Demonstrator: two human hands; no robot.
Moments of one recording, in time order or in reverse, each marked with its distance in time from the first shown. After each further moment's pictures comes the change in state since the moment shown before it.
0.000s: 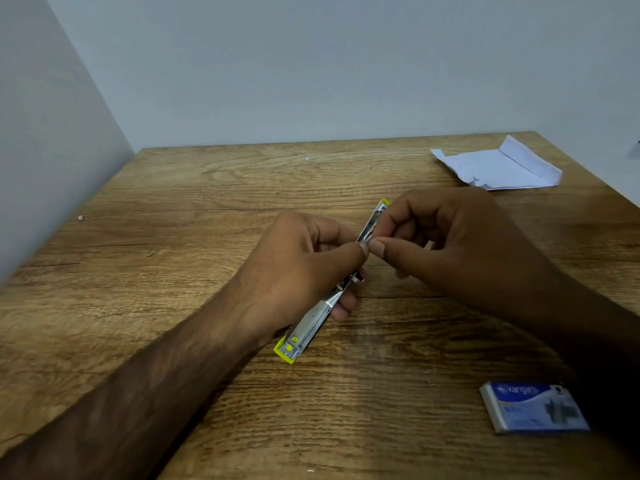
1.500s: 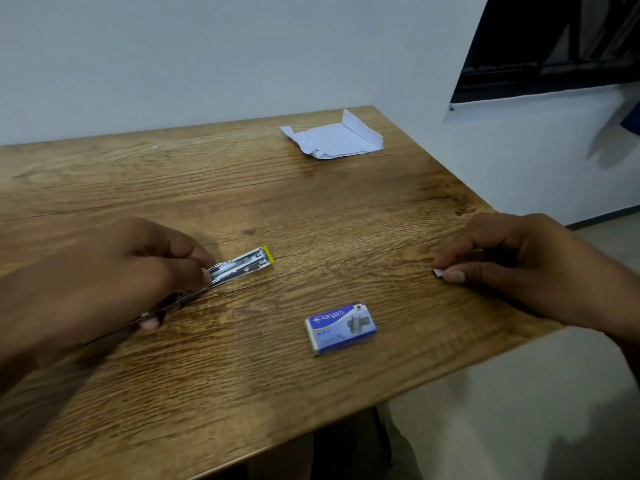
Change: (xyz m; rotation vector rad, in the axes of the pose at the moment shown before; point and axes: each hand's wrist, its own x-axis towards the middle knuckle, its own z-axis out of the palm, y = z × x) left_hand -0.009 0.023 -0.001 0.581 -0.198 -0.151; right_hand -0.173 0.024 -0.136 -0.261 0.053 0.417
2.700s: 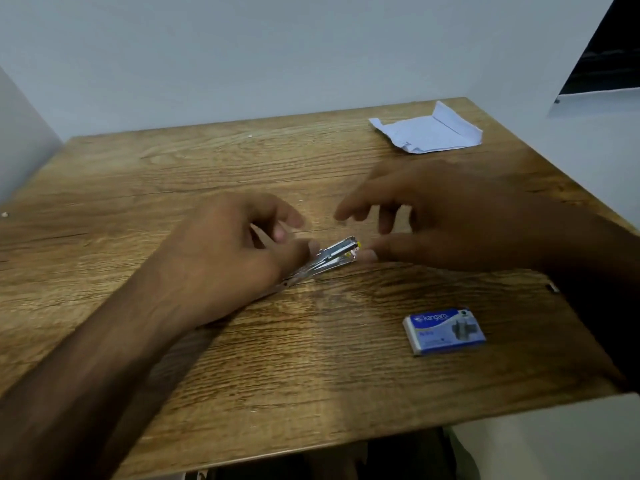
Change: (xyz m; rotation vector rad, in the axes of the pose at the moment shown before) left_hand -0.019 0.006 0.010 0.109 0.391 0.110; right_hand 0.106 -0.112 0.070 -0.217 -0.324 -0.413
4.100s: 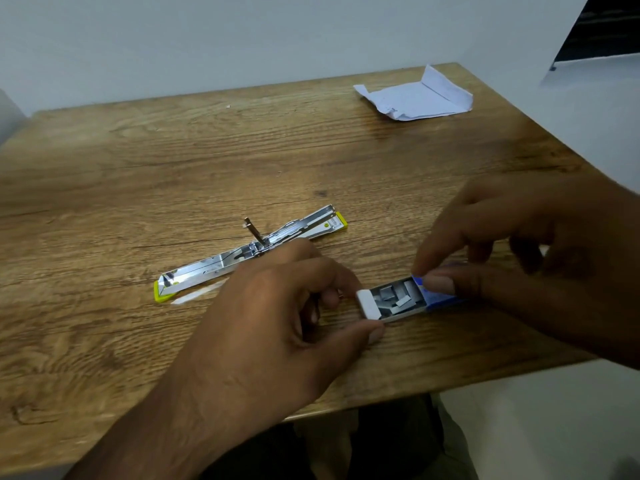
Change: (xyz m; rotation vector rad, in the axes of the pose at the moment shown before) left_hand -0.063 0.016 0.058 -0.089 -0.075 0.288; right_hand -0.088 -0.020 0.006 -0.002 0.058 0.235
